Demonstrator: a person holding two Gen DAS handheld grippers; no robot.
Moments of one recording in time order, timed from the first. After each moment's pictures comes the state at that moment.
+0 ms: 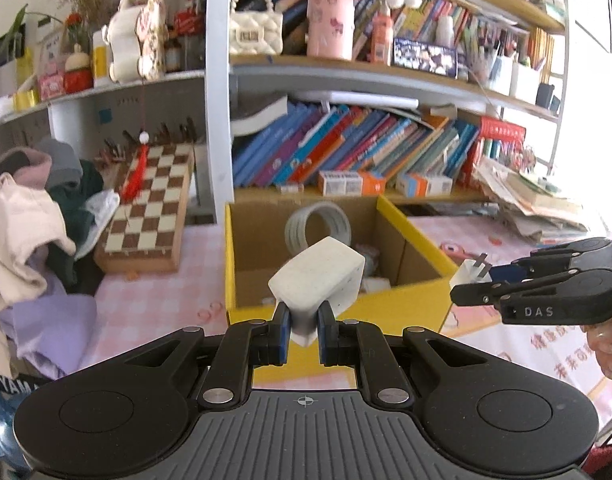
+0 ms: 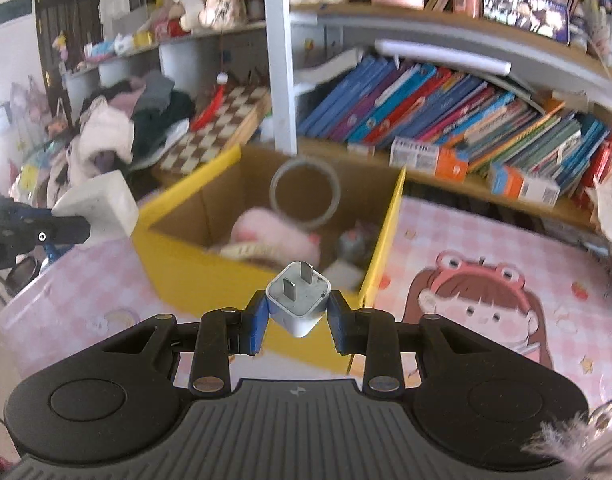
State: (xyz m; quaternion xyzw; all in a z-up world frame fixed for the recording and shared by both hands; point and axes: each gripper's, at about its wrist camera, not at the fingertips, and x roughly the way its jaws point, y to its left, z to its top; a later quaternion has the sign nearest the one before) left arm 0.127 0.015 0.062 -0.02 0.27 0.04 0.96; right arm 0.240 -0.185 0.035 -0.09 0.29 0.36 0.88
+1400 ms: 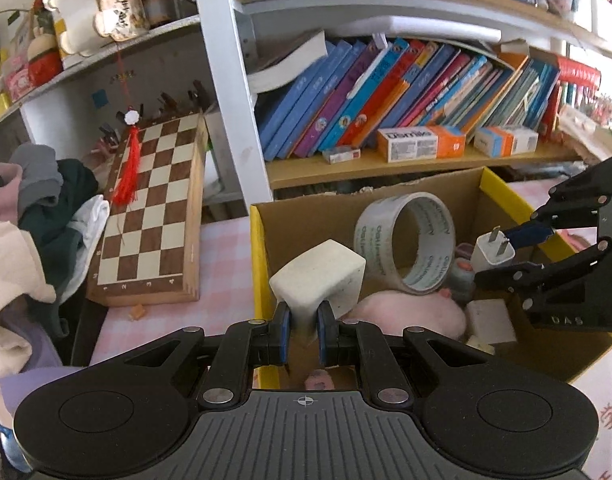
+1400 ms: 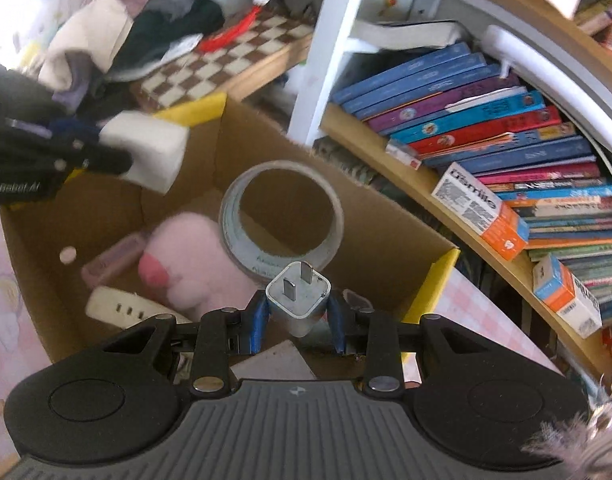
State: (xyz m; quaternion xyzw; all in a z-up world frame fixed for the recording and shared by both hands) left arm 0.283 0.053 0.014 0.04 0.35 0.09 0.93; right arm 0.377 -0.081 0.000 -0.29 0.31 0.40 0.81
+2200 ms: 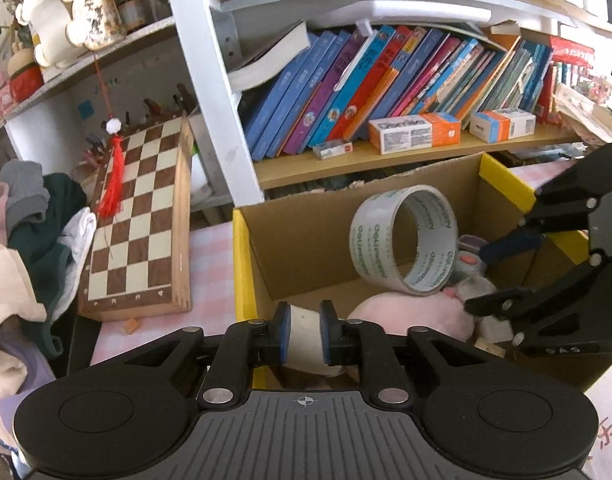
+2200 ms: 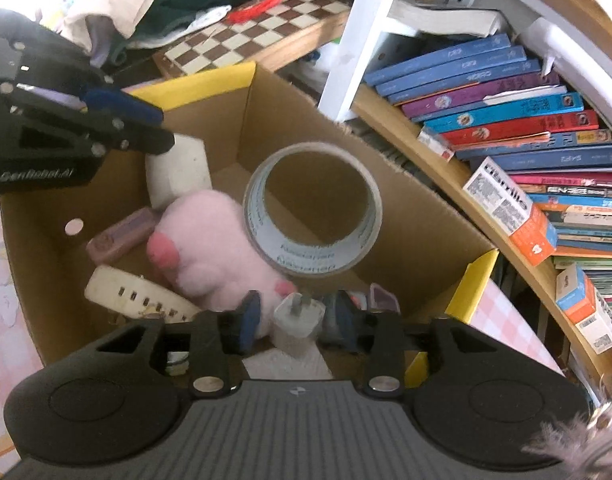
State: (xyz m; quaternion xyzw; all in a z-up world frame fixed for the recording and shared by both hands) left arm 0.296 0.046 0.007 0.06 0.36 0.08 0.93; right arm 0.380 -0.070 -0.013 -0.32 0.32 0.42 0.79
